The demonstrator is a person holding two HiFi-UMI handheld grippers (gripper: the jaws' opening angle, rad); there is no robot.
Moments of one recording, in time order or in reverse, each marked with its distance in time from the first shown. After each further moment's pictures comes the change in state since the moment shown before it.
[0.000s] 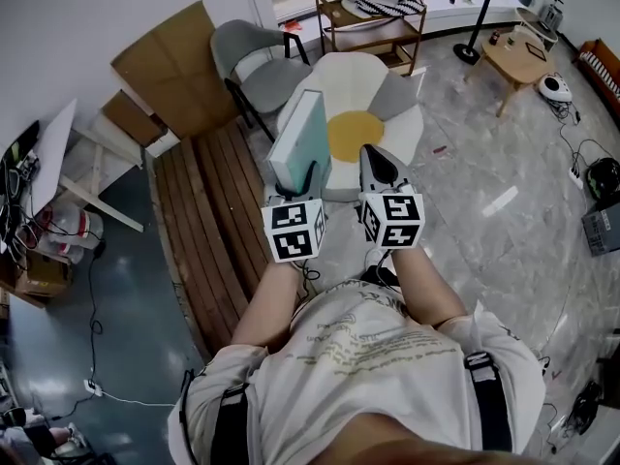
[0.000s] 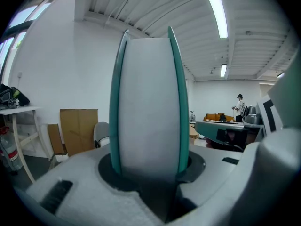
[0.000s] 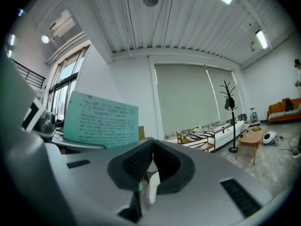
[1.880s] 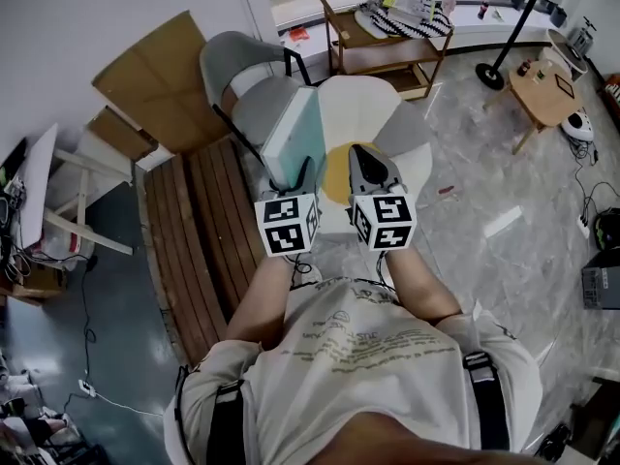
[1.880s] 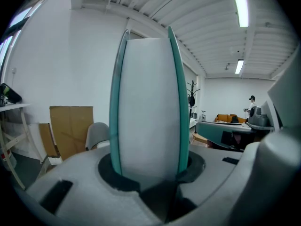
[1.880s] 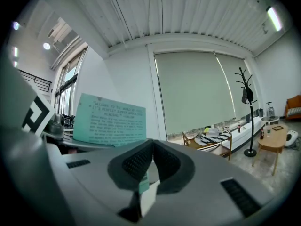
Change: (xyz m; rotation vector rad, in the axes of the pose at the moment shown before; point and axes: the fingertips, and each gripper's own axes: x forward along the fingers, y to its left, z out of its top) left arm 0.269 0.051 0.067 -0.052 0.043 0.079; right arm 0.253 -0.119 0.023 0.003 0.047 0.134
